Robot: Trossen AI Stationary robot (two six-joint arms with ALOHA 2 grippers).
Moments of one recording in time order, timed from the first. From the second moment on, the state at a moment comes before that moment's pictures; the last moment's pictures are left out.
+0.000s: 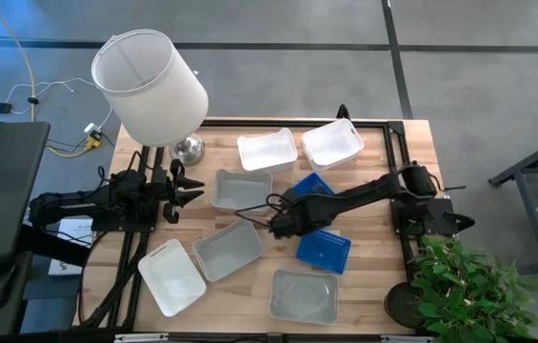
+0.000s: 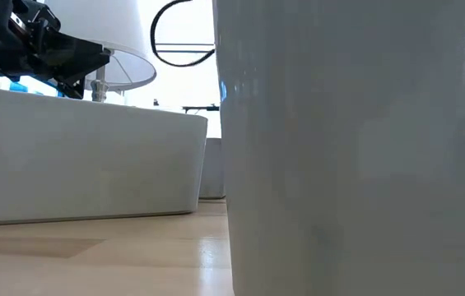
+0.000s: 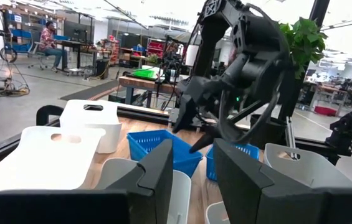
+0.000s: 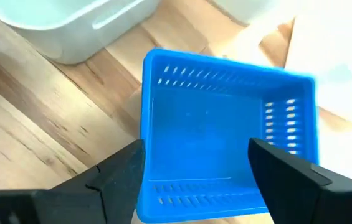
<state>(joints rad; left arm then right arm) 0.25 0.06 0.01 0.13 0.06 -0.18 0.22 1.96 1.56 -1.14 0.53 0.98</state>
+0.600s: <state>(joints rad) 0.25 0.06 0.01 0.13 0.06 -0.18 0.34 1.88 1.56 -1.46 0.72 1.07</state>
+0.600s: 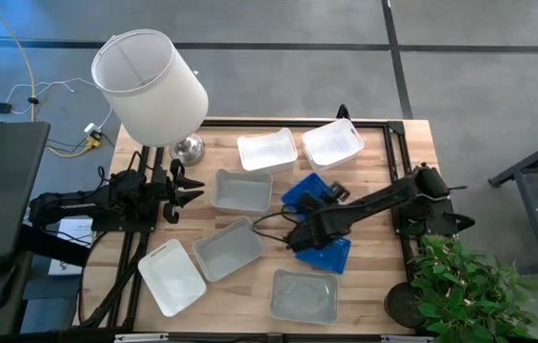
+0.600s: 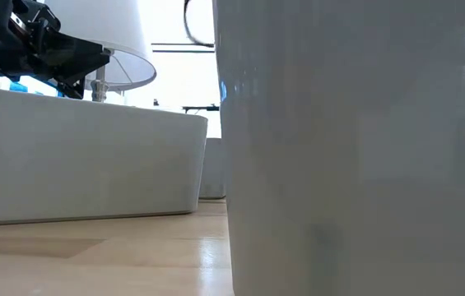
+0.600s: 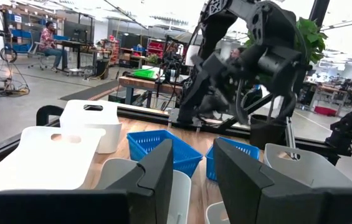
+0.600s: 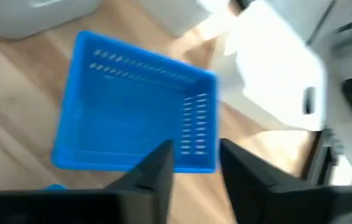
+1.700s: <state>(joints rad) 0.25 0.06 0.01 0.32 0.16 -0.09 0.18 0.81 0.22 0.56 0.44 0.09</state>
